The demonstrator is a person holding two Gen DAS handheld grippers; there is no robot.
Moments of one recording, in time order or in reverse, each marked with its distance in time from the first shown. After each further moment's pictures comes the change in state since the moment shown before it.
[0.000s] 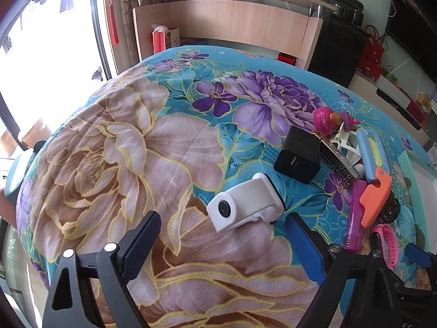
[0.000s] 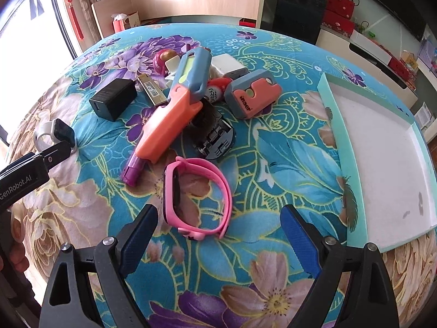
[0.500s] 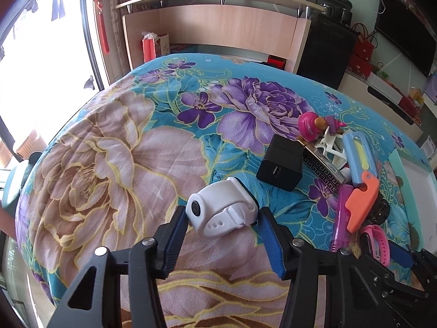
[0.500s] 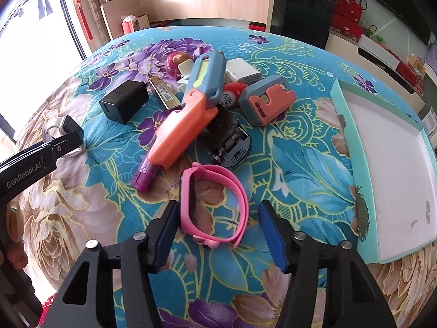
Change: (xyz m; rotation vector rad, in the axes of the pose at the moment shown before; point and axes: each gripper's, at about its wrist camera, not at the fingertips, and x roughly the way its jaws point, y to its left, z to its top) left arm -0.008 -0.012 0.008 0.037 -0.026 -0.029; right arm 0.005 0.011 0.006 -0.037 -0.036 0.061
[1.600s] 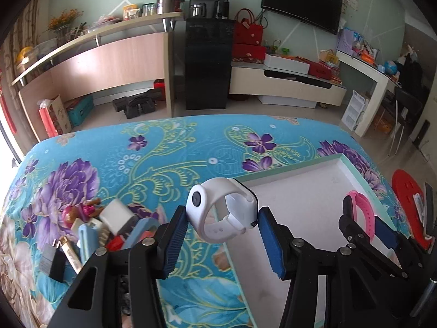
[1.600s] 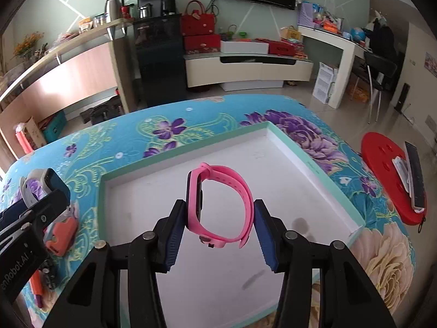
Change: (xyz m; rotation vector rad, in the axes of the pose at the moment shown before) left arm -0.024 -0.314 0.042 0.376 -0.068 -0.320; right arm -0.073 -0.248 0.005 0.556 -0.222 -0.442
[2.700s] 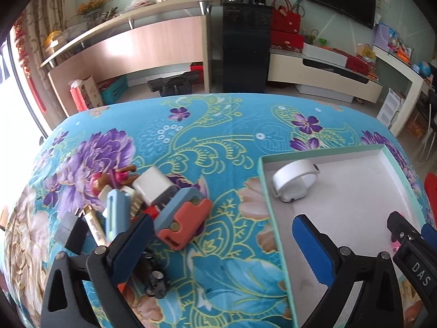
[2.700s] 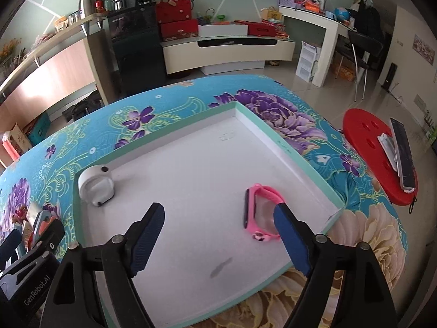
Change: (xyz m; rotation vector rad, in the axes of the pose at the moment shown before) left arm 0.005 0.046 -0.026 -0.109 0.065 0.212; right arm -0.005 -0.001 0.000 0.009 0.088 -0.002
